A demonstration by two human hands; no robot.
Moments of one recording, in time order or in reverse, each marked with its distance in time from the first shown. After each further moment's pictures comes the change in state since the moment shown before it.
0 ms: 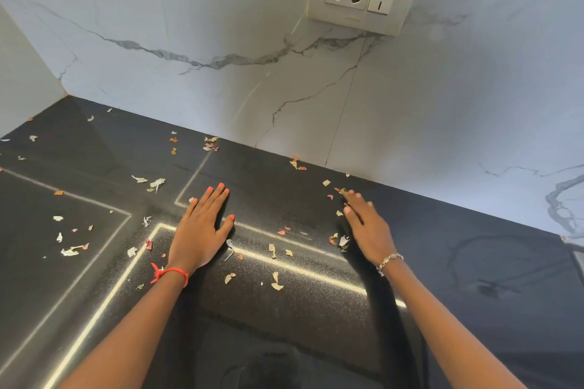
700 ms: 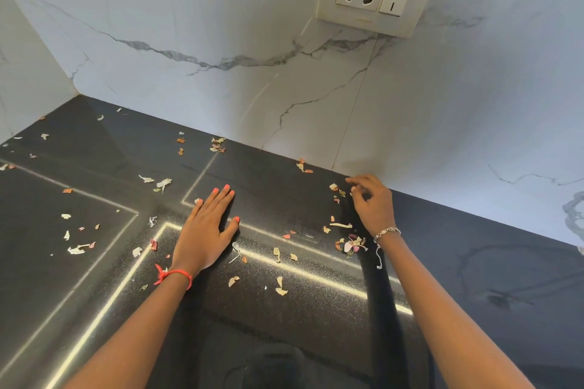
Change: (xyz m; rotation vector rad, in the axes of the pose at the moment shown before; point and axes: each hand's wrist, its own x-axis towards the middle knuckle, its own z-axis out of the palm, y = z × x) left_hand 0.000 -0.001 0.001 -0.029 0.007 -0.007; right_hand 0.056 -0.007 -0.002 0.194 0.278 -0.146
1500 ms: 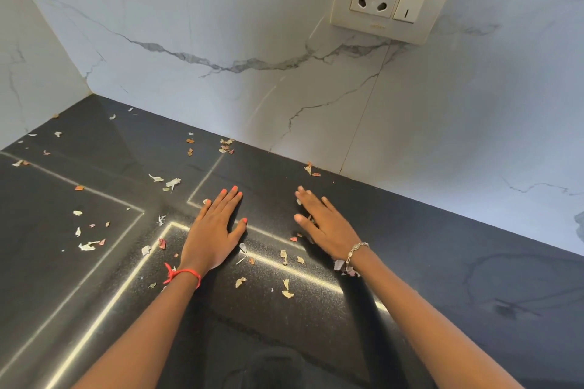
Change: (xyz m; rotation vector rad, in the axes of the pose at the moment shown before) left_hand 0.001 0.001 -0.002 0.021 -0.010 -0.014; right_hand -0.030 -0.041 0.053 -0.332 -0.639 -0.227
